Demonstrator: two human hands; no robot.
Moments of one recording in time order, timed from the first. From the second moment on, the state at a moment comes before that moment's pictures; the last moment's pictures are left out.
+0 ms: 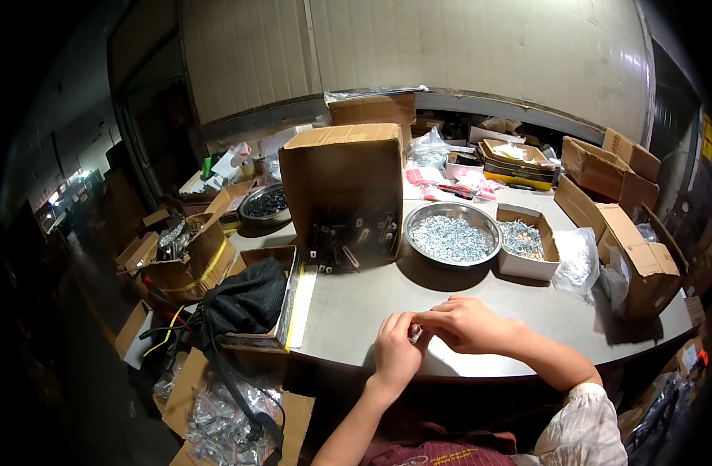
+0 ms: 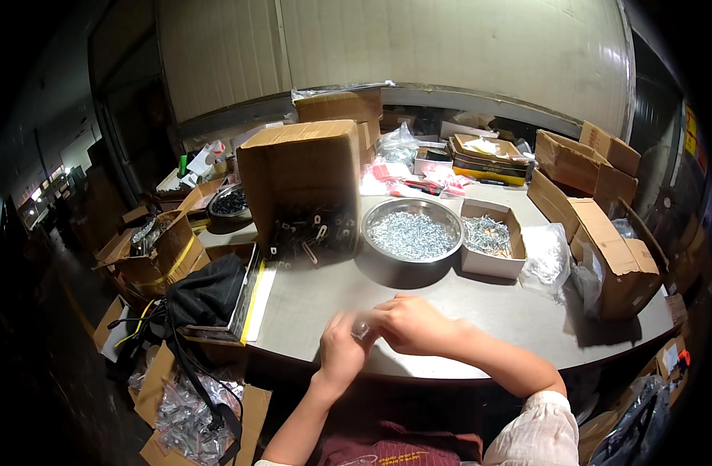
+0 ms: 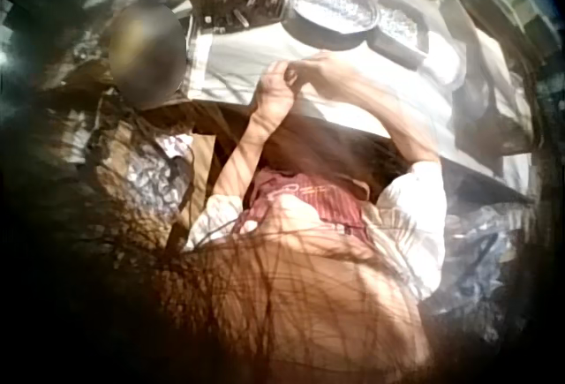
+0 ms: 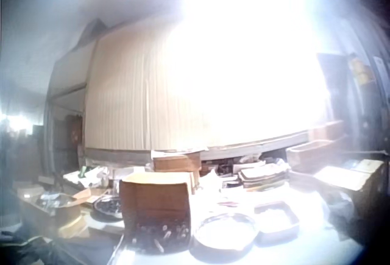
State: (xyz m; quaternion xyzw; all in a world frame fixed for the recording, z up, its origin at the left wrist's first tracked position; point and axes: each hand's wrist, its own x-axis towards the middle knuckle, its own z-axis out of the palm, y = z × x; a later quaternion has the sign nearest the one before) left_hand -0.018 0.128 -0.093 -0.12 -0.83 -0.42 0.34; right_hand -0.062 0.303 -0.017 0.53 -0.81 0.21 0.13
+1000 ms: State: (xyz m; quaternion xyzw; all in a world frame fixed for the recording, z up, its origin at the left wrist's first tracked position) left_hand -0.033 0.074 -0.101 0.04 -0.65 -0.74 0.19; right_hand -0.191 0.298 -0.069 0.27 -0.88 0.39 0.06
